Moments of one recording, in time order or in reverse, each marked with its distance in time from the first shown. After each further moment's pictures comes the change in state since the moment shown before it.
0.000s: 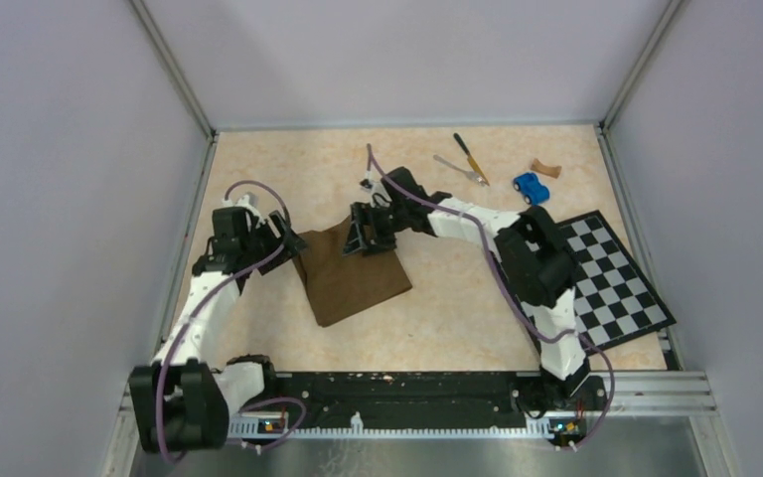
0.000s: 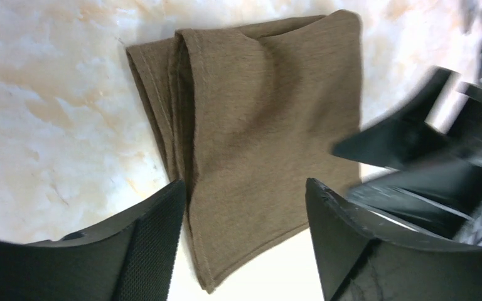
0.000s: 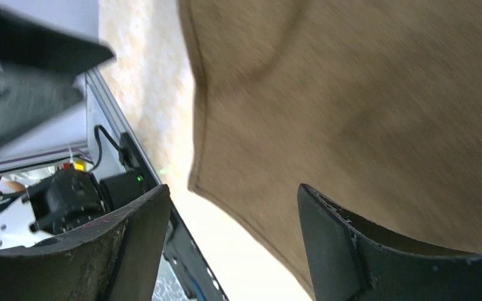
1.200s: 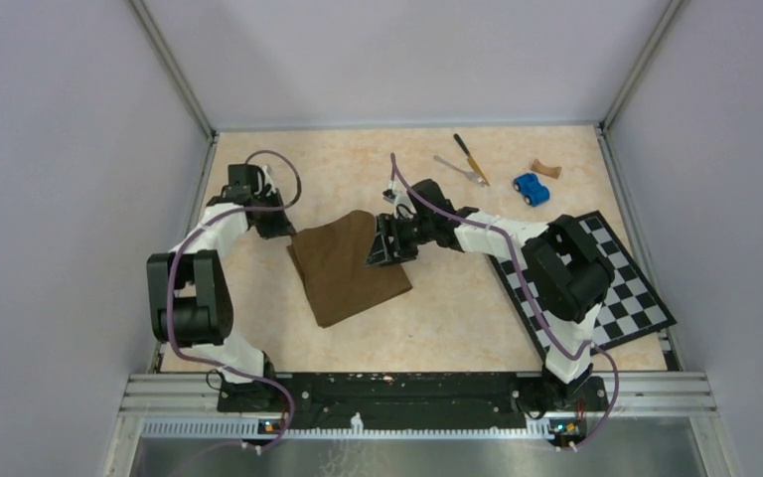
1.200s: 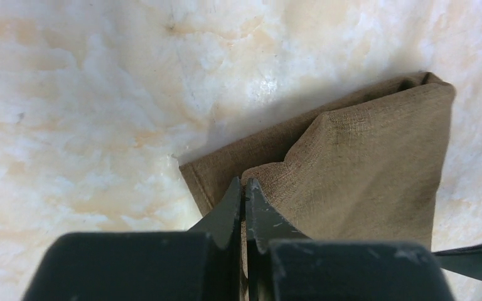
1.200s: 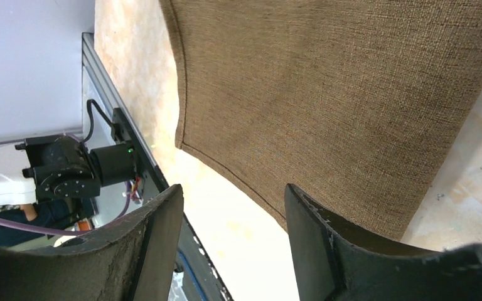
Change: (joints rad) left arm 0.002 0.655 0.424 -0.064 -0.063 0.240; right arm -0.080 -0.267 -0.397 0.128 -0.021 -0.031
